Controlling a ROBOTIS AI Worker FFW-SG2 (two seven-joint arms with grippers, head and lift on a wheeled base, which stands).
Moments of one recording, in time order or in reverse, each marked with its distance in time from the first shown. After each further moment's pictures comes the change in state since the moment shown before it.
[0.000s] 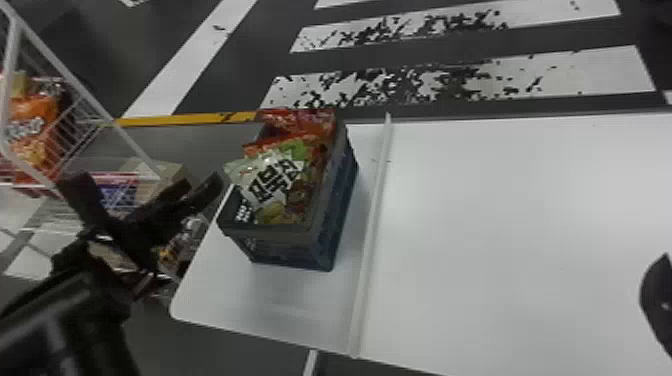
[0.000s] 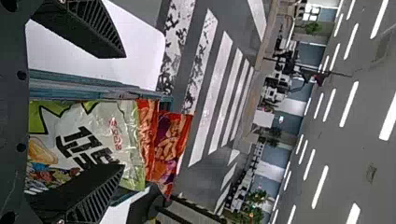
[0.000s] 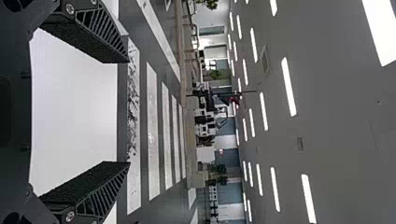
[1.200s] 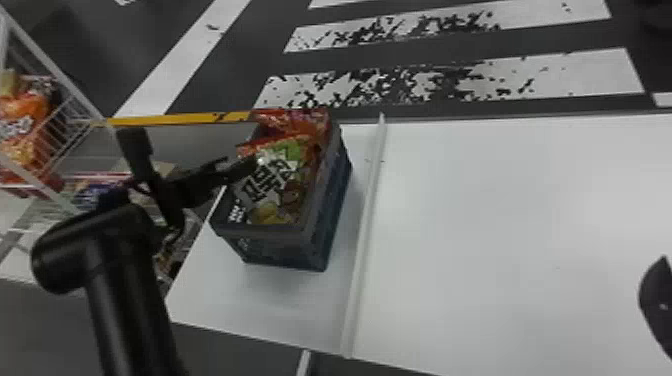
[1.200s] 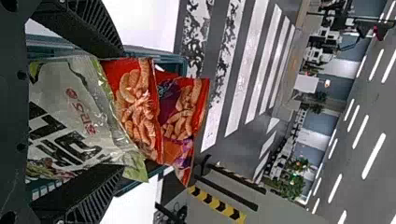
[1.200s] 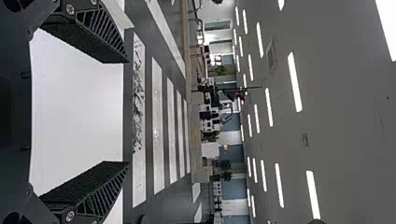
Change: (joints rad) left arm -0.218 0.100 -0.190 0.279 -0.199 0.019 -0.122; right arm 0.000 0.001 -0.025 0.003 -0.007 0.021 0.000
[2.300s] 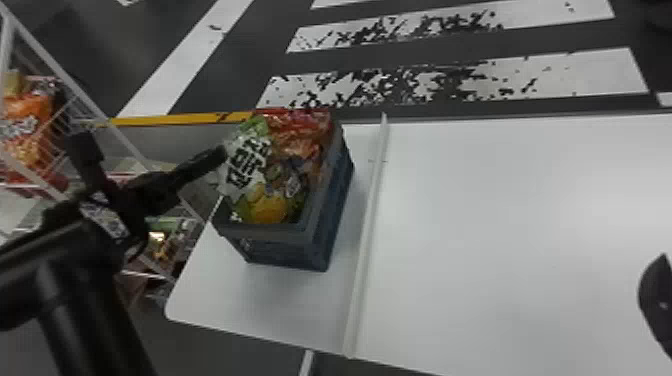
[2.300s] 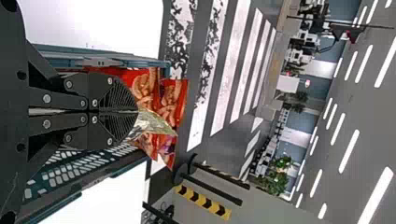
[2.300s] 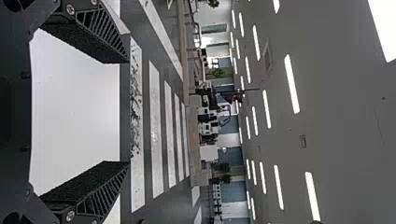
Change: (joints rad) left arm 0.088 -0.027 0.115 -0.261 0.032 0.108 -0.078; right arm 0.010 -0.001 0.015 -0.023 -0.006 0.005 0.000
